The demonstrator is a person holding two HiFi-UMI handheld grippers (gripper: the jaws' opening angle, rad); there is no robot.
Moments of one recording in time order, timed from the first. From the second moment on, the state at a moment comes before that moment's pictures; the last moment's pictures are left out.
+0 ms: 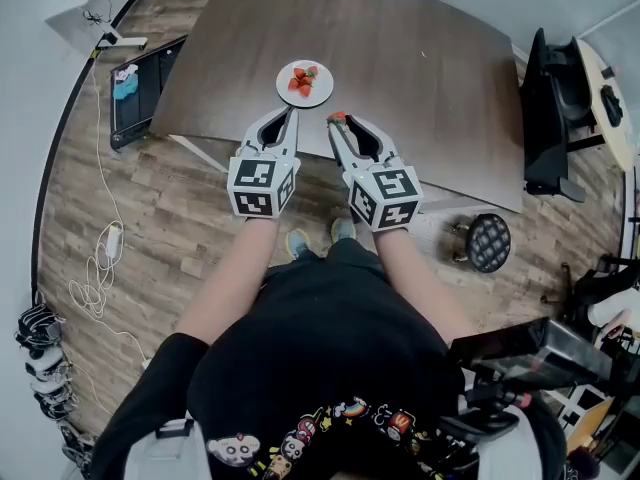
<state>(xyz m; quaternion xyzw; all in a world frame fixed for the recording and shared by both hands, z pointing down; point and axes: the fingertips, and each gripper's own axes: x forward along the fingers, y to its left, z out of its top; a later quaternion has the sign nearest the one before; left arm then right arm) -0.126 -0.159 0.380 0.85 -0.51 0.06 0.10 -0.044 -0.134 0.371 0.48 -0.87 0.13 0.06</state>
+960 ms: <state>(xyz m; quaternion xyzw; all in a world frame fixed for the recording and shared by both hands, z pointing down) -0.112 -0.251 0.442 0.81 -0.55 0.11 0.16 -0.040 -0.249 0.443 0.41 -0.88 0.19 0.11</state>
